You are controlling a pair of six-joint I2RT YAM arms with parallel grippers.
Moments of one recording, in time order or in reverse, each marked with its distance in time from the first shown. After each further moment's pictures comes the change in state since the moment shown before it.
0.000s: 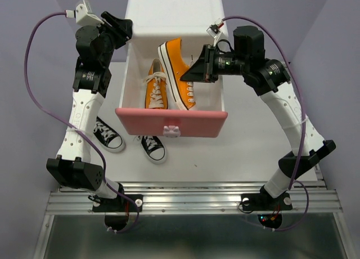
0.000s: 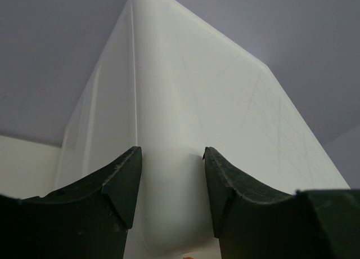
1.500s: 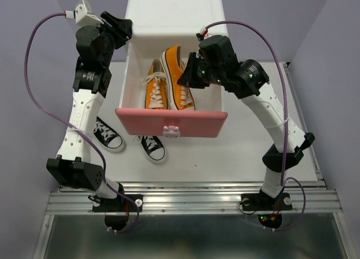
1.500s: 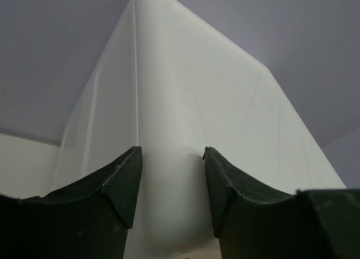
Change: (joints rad) left arm 0.000 0.009 0.000 -0.002 -0.011 -0.015; right arm 0.224 0.177 0.305 -0.354 0.754 -0.055
